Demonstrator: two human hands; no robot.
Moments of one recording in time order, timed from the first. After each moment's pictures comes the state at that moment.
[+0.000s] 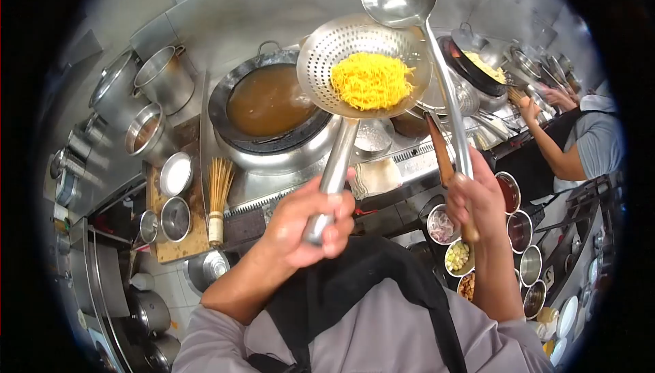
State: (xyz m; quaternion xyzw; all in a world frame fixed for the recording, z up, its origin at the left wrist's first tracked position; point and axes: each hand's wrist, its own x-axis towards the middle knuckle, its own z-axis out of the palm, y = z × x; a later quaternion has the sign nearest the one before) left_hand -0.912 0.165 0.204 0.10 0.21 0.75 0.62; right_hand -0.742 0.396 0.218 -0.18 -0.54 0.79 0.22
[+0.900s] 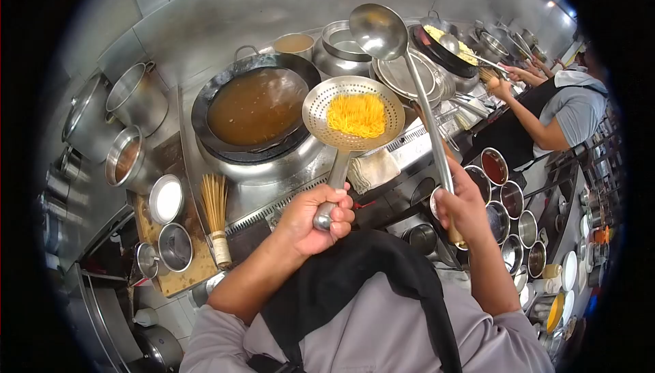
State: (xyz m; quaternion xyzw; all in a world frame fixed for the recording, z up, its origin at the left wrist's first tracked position) left_hand -0.979 0.146 0.145 -0.07 0.17 0.67 0.72; right_hand -0.752 0.327 0.197 -0.32 -0.65 0.65 0.21
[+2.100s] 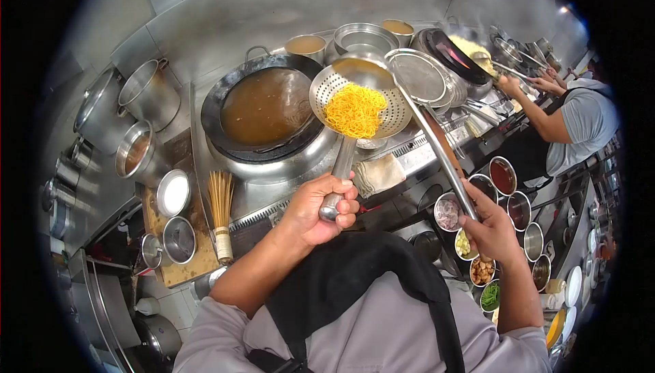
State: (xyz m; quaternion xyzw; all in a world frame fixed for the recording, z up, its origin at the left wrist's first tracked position) left_hand -0.972 0.167 0.152 0.01 0.20 0.71 0.68; right_hand -0.698 0.349 0.210 -0.34 -0.74 0.56 0.14
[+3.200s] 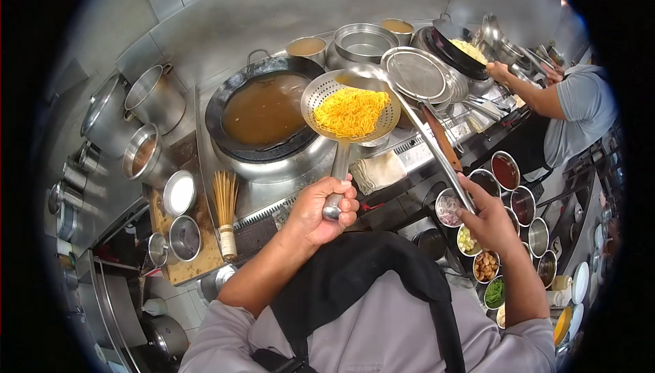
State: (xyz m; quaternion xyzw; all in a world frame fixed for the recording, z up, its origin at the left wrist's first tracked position) left_hand -0.954 0.169 0.143 -0.03 0.23 0.72 0.65; right_hand -0.681 0.370 0.188 -0.30 -0.86 0.38 0.15
